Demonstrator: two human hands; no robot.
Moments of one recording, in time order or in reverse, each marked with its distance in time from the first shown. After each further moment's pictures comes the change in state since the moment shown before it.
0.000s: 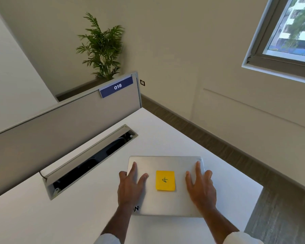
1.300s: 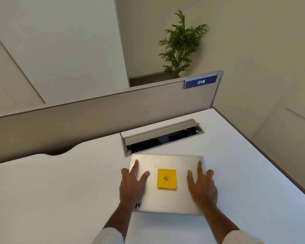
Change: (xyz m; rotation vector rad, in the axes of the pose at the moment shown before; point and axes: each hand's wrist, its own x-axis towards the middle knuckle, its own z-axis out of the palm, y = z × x) left_hand -0.080 -0.167 -0.148 -0.071 0.289 -0.326; right_hand -0.106 -0.175 0.068 -0.120 -0.177 -0.373
